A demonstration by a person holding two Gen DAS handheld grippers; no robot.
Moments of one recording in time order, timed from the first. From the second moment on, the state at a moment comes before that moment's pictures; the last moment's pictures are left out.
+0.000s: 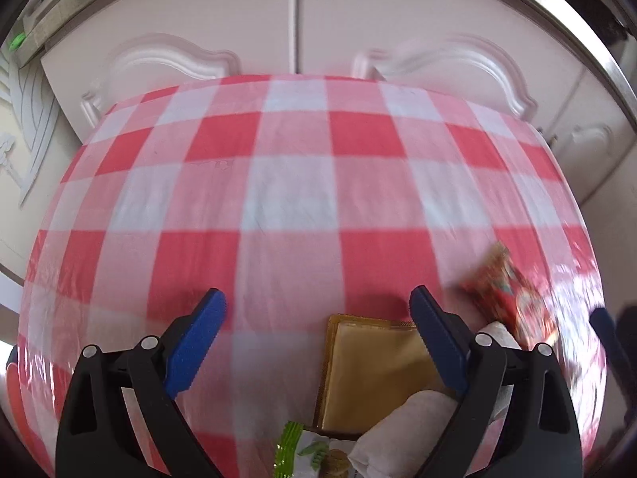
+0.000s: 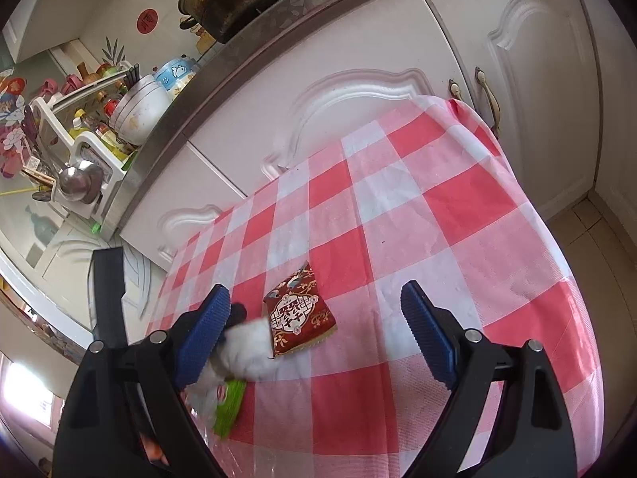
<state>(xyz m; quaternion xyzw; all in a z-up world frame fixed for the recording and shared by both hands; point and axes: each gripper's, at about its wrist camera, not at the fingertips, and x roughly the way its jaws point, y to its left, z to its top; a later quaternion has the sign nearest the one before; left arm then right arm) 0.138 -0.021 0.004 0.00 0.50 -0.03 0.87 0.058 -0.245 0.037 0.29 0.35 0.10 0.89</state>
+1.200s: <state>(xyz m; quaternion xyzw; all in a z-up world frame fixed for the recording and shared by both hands) 0.012 -0.047 0.013 0.14 0.39 -0.30 0.86 0.083 -0.182 0.025 0.06 0.41 0.09 0.91</state>
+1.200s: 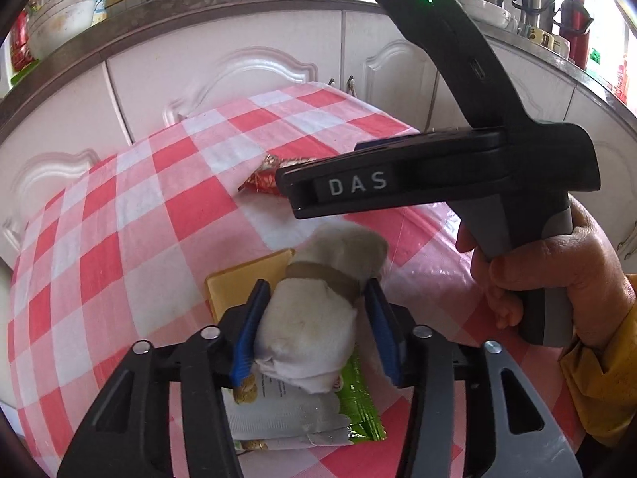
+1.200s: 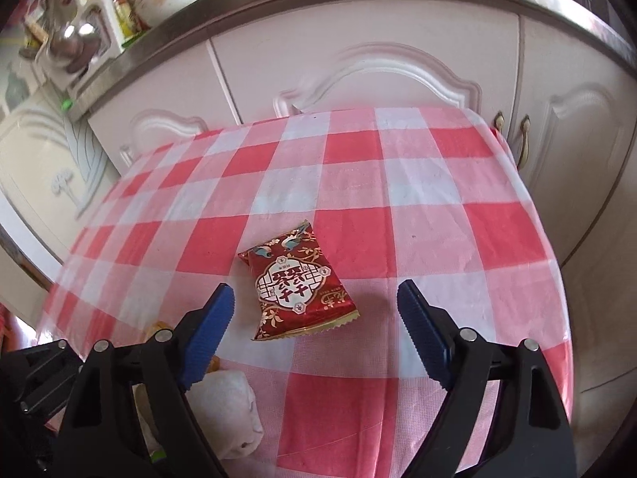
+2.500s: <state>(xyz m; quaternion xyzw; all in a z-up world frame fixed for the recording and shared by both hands) -0.031 0.086 0.043 -0.02 0.39 -0.14 0.91 0.069 -0.184 0.032 0.12 0.38 0.12 0.91</state>
